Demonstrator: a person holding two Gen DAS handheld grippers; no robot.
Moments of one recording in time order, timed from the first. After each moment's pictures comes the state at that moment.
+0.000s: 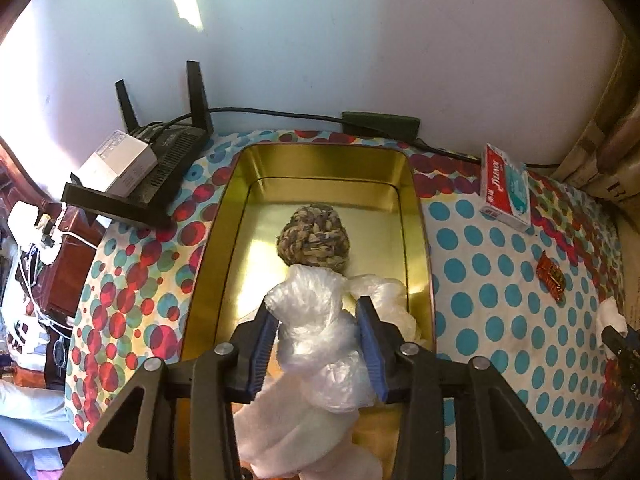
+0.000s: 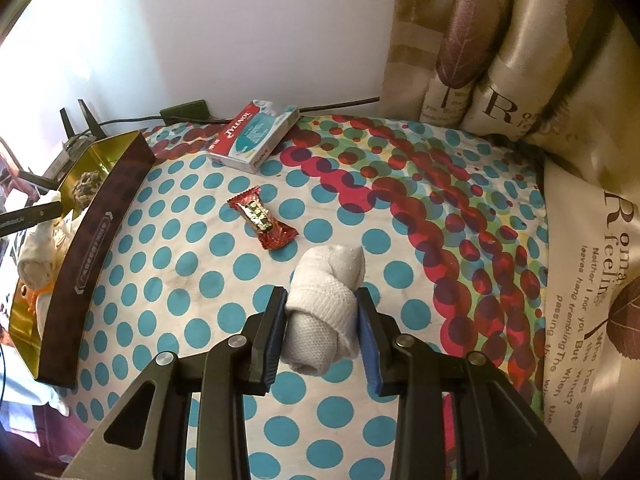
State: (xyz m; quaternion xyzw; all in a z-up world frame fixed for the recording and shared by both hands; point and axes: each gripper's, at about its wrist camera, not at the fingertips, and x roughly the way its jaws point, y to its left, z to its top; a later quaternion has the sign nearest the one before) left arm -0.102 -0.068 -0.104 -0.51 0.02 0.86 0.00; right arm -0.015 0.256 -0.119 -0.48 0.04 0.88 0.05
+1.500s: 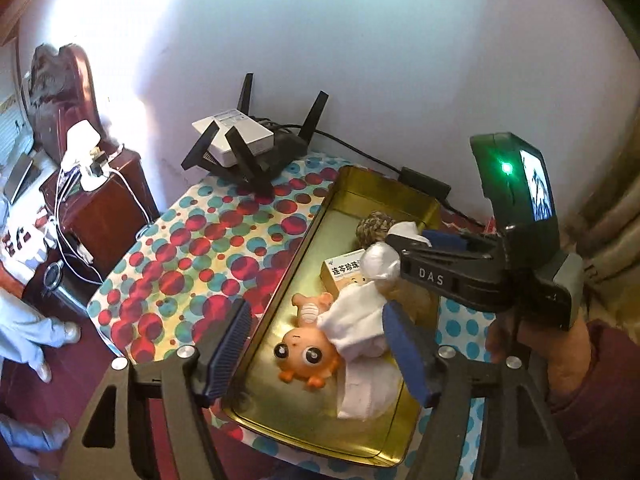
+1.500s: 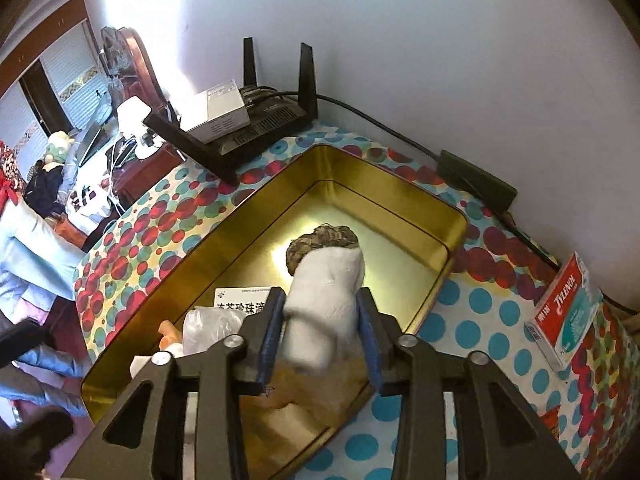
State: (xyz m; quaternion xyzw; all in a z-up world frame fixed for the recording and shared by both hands) left arm 0.023 -0.130 -0.048 -0.42 -0.13 0.89 -0.07; right arm -0.152 -0.003 -0.106 -0.47 -0.08 0.85 -0.22
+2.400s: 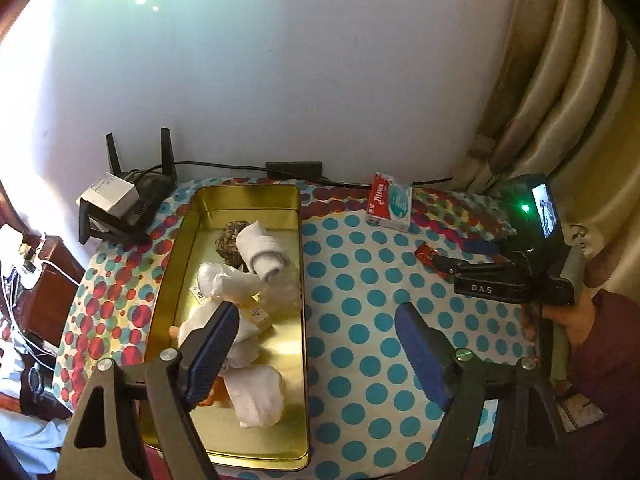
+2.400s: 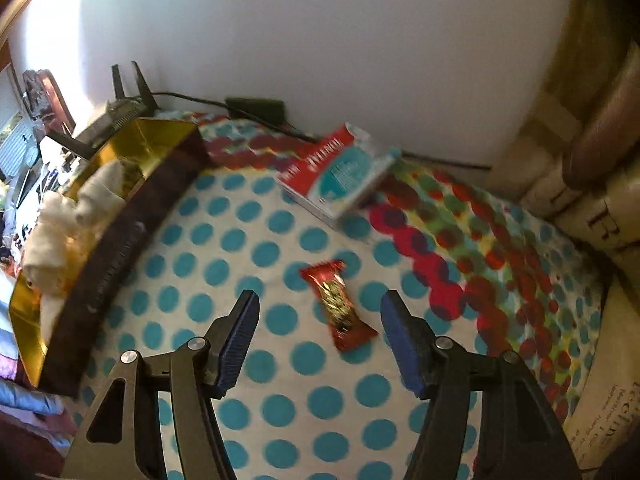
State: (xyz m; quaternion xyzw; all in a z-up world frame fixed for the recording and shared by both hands) left arm 0.010 -0.016 -0.033 -0.42 0.00 0.90 0.09; right arm -0.099 0.212 -0.118 -0.48 -0.04 0.87 -0.07
